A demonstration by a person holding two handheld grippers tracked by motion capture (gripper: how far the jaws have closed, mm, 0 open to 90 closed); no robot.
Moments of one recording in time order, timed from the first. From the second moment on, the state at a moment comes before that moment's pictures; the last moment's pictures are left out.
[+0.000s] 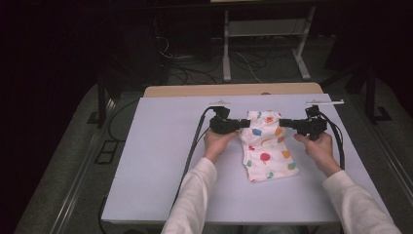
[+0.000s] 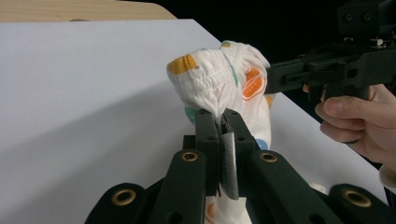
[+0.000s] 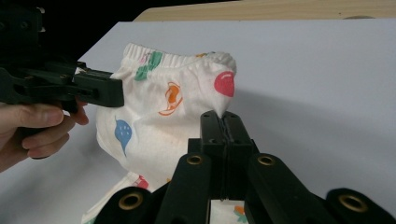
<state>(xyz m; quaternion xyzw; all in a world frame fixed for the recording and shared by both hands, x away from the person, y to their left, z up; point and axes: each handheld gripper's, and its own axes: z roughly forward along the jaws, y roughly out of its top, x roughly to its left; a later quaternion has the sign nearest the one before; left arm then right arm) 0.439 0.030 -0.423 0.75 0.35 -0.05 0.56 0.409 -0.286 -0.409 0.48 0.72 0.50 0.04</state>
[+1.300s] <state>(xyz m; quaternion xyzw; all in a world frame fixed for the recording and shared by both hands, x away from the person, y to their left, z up) 0.405 0.024 -0.439 0.77 0.32 -0.07 0.55 0.374 -0.290 -0.419 0.47 0.74 0.47 0.05</state>
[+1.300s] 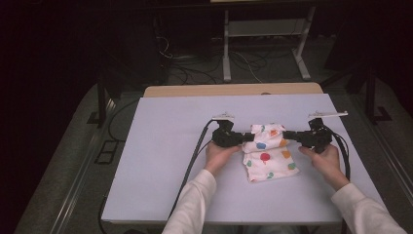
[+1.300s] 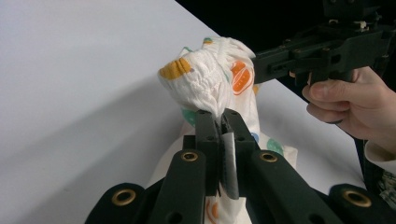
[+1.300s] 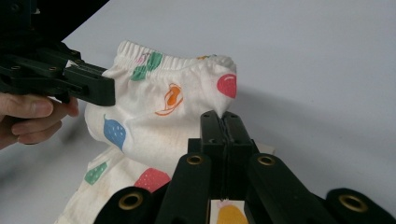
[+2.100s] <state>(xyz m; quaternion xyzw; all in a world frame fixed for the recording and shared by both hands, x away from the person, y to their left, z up) 0.393 0.022 -0.450 0.79 0.31 -0.08 0.53 0.363 -0.289 -0.431 0.47 0.75 0.45 0.03</state>
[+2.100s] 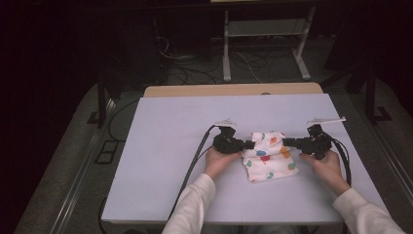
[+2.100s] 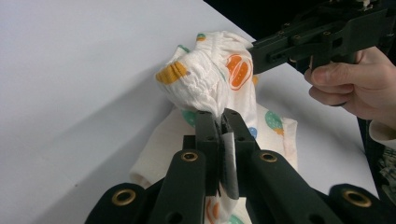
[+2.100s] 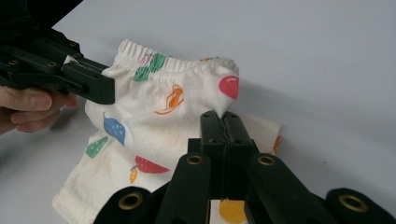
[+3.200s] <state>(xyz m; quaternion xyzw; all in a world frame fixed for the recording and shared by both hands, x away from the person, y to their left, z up) 0.382 0.015 -0.455 0.82 0.25 -0.09 0.51 0.377 -0.276 -0.411 0.46 0.75 0.48 0.01</state>
